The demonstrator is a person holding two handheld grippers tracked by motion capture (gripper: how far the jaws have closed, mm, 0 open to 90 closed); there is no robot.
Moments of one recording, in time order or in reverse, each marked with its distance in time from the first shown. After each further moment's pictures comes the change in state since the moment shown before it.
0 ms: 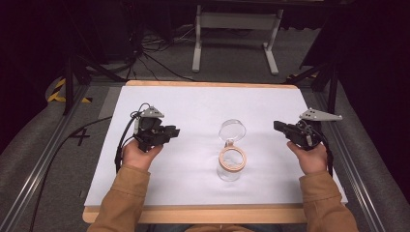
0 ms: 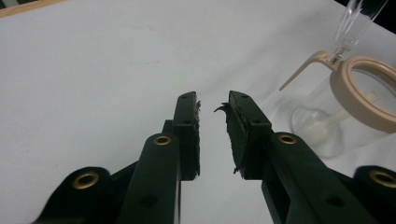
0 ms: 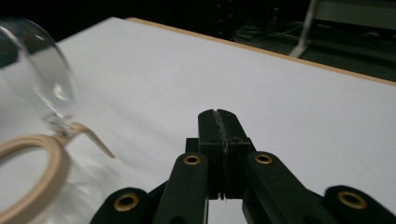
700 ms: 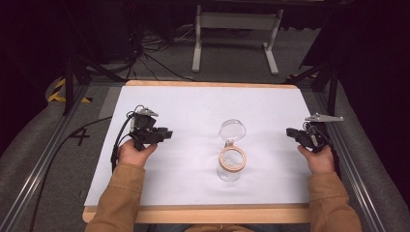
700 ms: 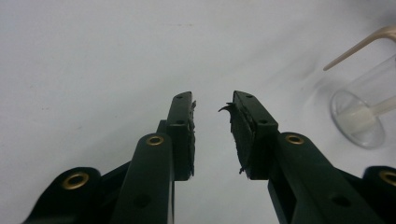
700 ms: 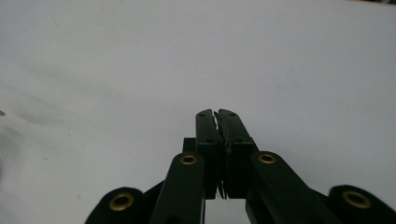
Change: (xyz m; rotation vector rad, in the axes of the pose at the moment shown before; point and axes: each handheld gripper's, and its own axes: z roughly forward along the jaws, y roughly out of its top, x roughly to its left) left arm 0.034 -0.014 0.016 0.096 0.027 -0.082; right arm -0.049 -0.036 0.011 0.174 -0.130 0.102
